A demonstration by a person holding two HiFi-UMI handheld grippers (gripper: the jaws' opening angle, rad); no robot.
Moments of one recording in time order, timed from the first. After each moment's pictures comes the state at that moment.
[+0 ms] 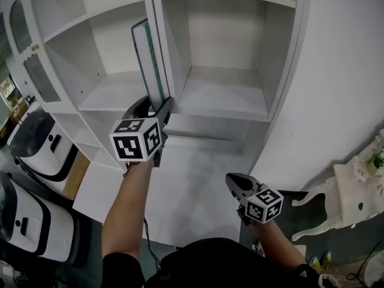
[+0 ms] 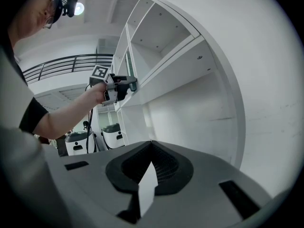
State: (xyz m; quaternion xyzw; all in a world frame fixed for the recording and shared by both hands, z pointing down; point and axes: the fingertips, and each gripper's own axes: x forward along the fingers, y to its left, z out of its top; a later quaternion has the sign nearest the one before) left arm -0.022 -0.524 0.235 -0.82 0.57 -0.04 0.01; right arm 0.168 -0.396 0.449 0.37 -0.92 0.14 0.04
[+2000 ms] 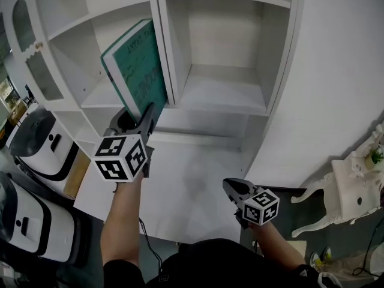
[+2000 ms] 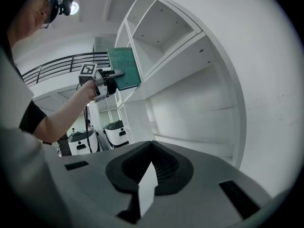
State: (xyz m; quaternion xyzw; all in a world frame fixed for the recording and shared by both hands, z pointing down) left arm -0.054 -0.454 0.209 -0.81 0.58 0.00 0.05; right arm 0.156 -0.362 0.468 0.36 -0.91 0.16 0.06
